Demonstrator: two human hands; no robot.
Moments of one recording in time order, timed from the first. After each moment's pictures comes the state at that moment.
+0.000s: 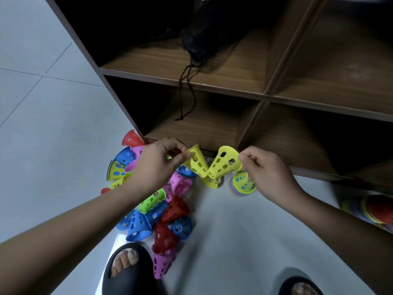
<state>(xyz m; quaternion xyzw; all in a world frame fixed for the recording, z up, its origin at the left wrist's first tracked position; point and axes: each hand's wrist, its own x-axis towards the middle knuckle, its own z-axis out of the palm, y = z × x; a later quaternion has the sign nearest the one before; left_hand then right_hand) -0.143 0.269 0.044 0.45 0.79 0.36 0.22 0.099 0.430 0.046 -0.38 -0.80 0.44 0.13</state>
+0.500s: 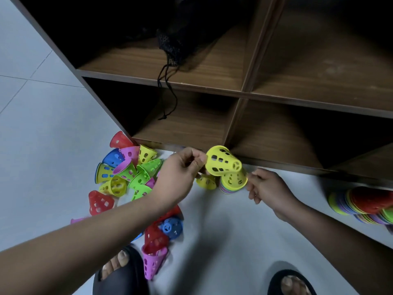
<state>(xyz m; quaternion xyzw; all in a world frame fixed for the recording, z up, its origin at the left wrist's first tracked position) -0.063 0.299 0.035 0.33 0.70 0.50 0.39 0.159 0.439 -0.015 -0.55 -0.62 0.56 0.05</state>
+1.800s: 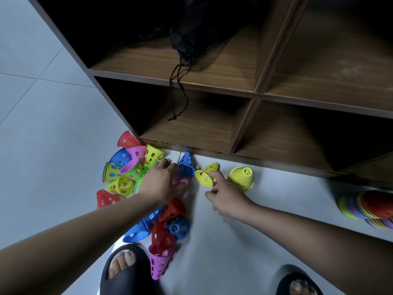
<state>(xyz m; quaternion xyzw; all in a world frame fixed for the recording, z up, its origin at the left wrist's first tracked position) -0.139 0.258 -0.062 0.52 0.84 0.06 0.16 0.071 0.374 -0.039 -0.43 -0.73 0.53 -0.09</state>
